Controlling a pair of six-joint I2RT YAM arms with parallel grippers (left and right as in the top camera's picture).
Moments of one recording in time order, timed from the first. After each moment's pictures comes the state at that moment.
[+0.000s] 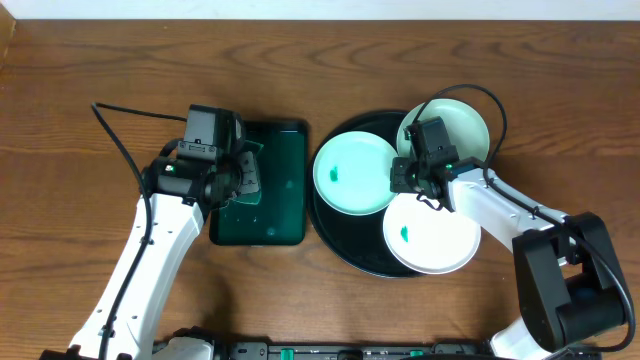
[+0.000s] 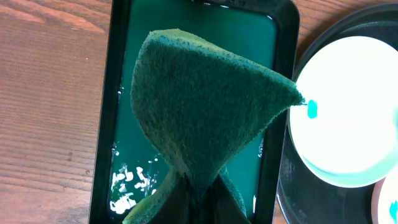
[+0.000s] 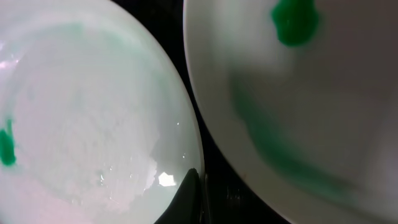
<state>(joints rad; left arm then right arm) -0.18 1.34 1.07 -0.85 0.05 -0.33 0.36 1.76 0.94 -0.30 -0.07 0.42</state>
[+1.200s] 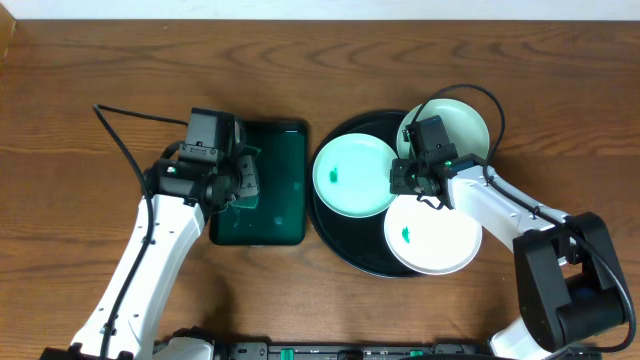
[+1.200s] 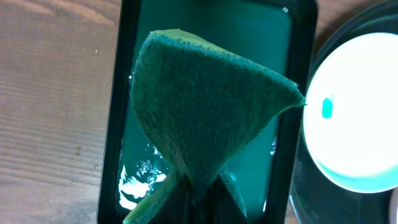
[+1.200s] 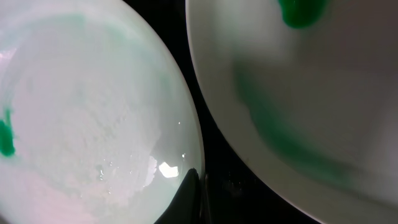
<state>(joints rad) -0.18 1.34 1.05 -0.85 0.02 -0.33 0.36 1.76 0.97 -0.36 -0.07 0.41</state>
